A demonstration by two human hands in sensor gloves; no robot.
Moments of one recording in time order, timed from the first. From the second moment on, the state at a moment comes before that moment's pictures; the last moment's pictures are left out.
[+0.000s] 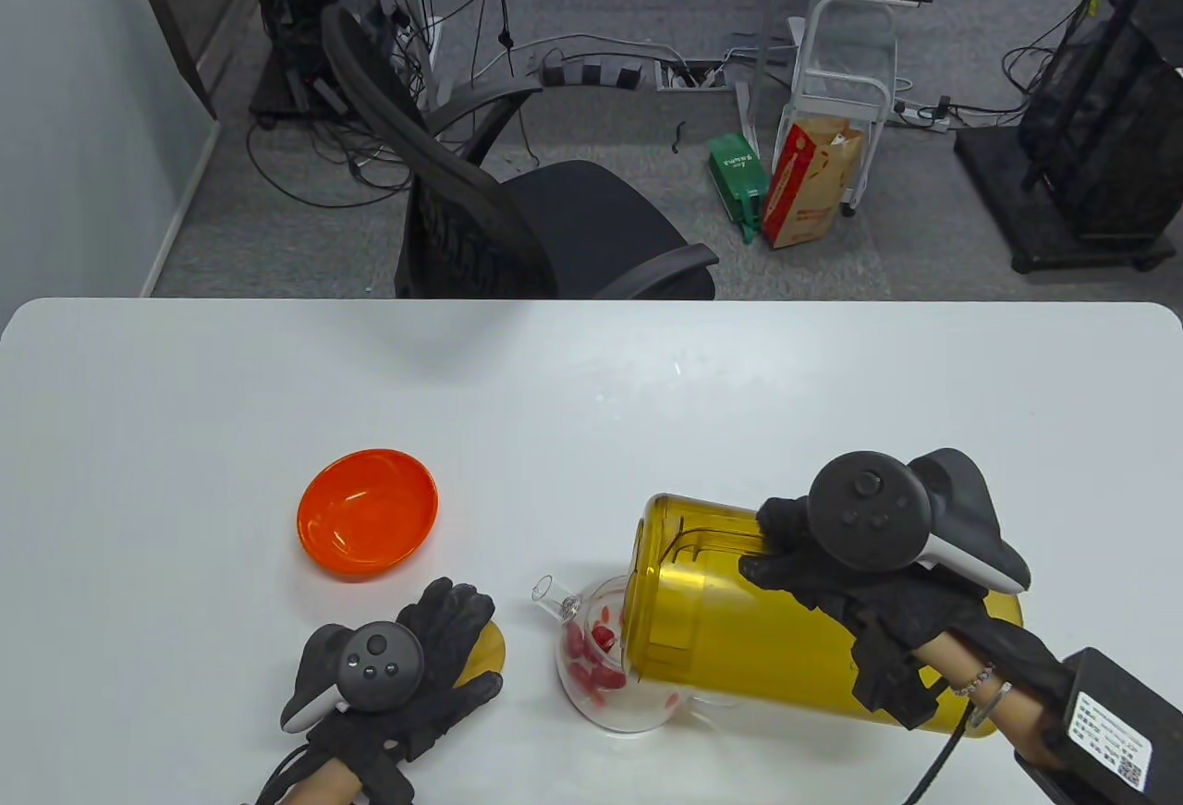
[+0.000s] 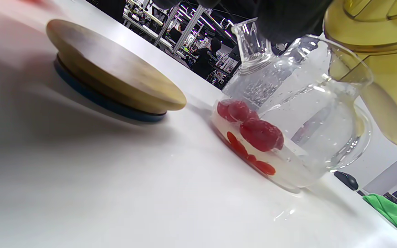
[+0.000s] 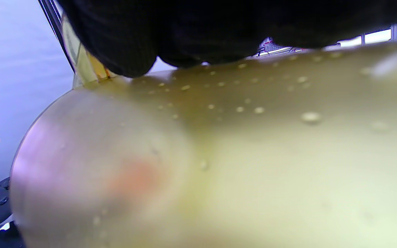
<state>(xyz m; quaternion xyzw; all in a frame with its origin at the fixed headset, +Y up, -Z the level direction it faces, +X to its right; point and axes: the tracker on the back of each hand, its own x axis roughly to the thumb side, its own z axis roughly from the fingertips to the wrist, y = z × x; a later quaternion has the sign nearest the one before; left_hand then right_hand) -0.221 -0.766 -0.250 -0.14 -0.25 0.27 0.92 0.159 -0.515 -0.268 0.21 0.04 0.97 0.14</state>
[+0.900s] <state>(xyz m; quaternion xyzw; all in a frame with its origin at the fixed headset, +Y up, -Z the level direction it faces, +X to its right) -0.221 -0.766 -0.249 -0.14 -0.25 0.27 0.92 0.158 -0.514 -0.268 0.21 0.04 0.97 0.13</state>
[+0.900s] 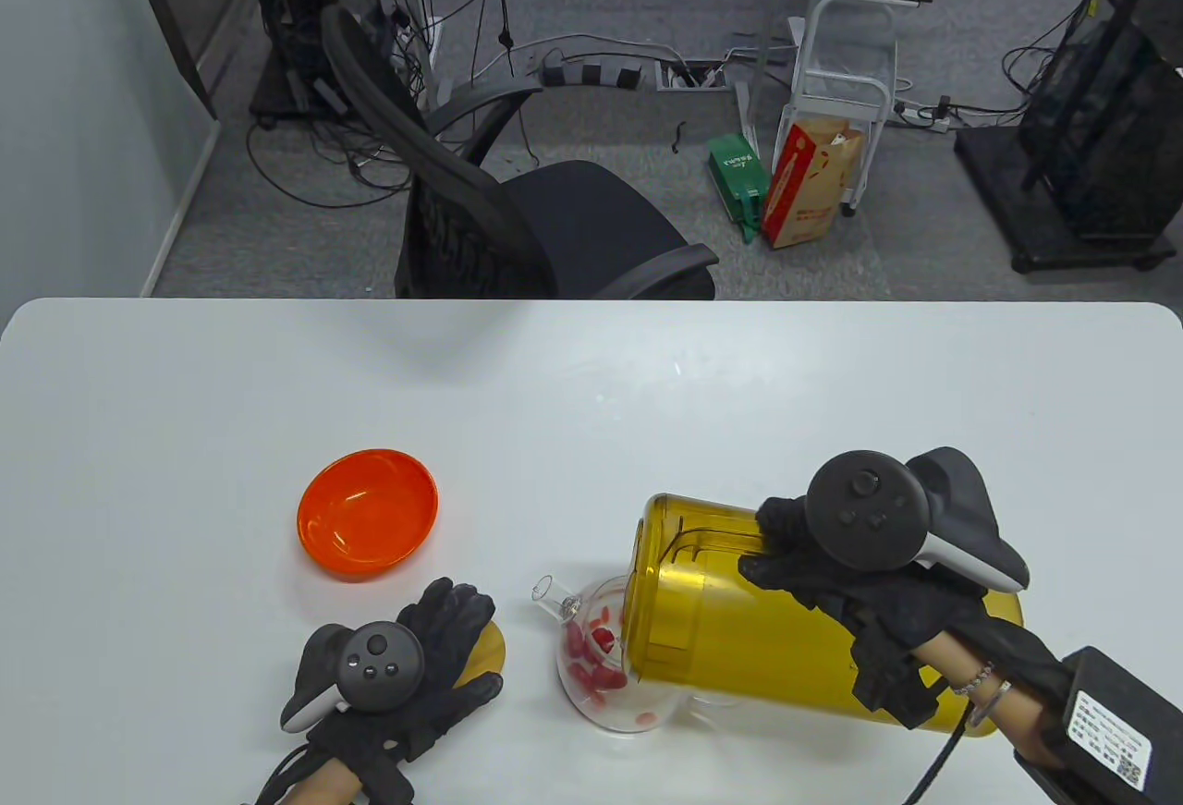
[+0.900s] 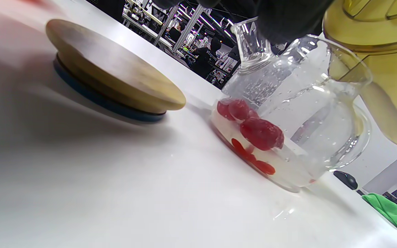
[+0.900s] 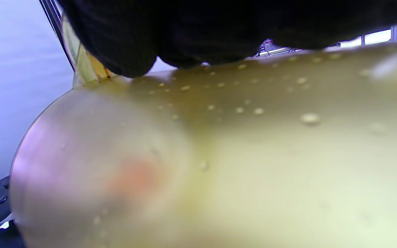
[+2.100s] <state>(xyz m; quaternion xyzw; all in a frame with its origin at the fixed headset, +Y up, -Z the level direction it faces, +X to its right) -0.220 -0.765 -0.249 -0.13 -0.25 0.27 0.92 0.178 -0.521 -0.269 0.21 0.04 0.96 0.17</state>
